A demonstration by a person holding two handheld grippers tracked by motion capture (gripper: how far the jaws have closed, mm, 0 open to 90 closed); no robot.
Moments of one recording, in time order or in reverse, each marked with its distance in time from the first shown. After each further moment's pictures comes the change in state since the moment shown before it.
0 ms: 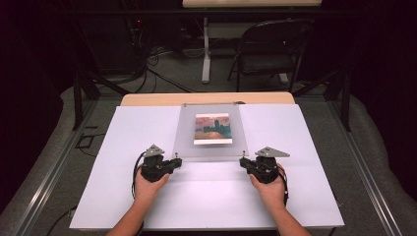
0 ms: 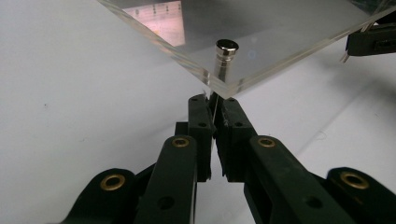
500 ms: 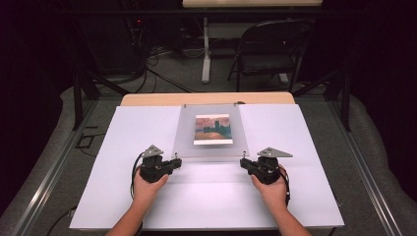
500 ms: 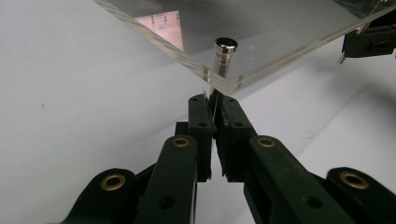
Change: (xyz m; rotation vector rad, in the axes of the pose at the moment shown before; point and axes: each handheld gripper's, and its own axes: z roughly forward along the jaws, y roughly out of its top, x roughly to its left) left arm -0.003 0.001 -0.007 -0.007 -0.015 0.000; right arm 0.000 0.000 -0.007 -0.011 0.030 0.025
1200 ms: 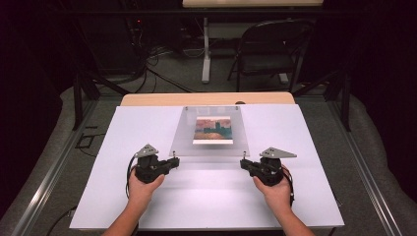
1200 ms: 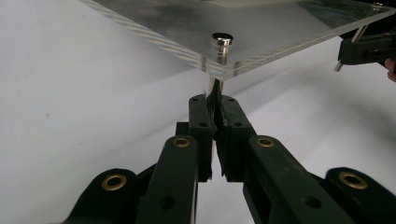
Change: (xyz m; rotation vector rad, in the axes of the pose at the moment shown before) left arm -0.005 0.010 -0.018 -0.042 -0.030 -0.012; right arm 0.008 0.012 -0.017 -0.013 0.046 -0.019
